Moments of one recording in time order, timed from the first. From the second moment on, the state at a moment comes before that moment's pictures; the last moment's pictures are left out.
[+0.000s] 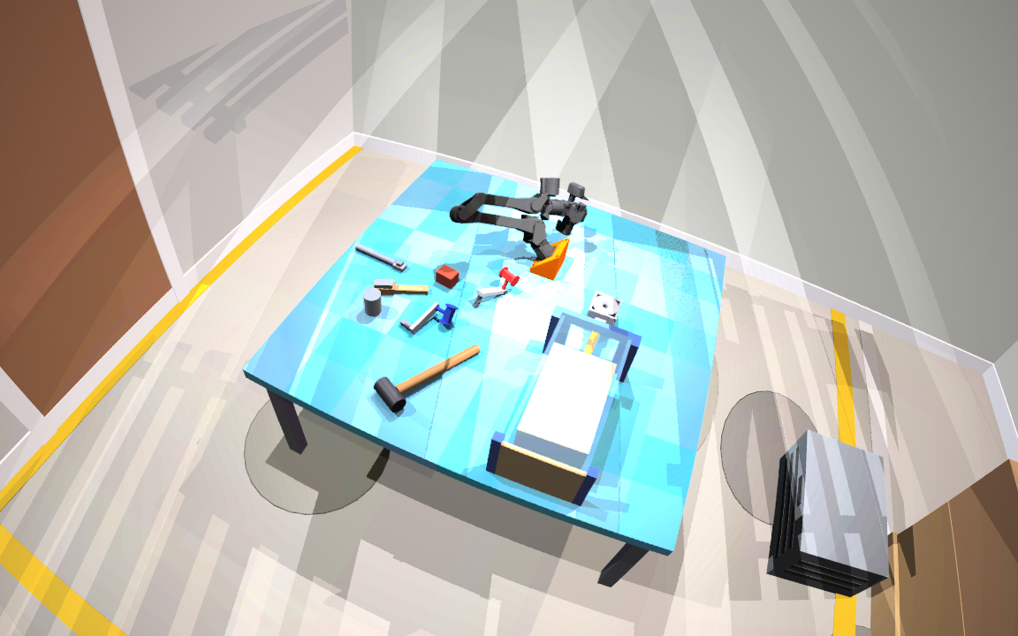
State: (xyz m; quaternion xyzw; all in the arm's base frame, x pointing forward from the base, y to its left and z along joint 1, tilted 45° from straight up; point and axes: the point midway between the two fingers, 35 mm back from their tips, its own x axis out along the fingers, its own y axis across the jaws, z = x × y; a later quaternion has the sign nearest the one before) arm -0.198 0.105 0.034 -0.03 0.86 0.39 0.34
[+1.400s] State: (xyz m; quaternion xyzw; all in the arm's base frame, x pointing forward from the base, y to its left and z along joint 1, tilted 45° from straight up) arm 0.212 0.039 0.133 -0.04 0.56 -0.37 0.74
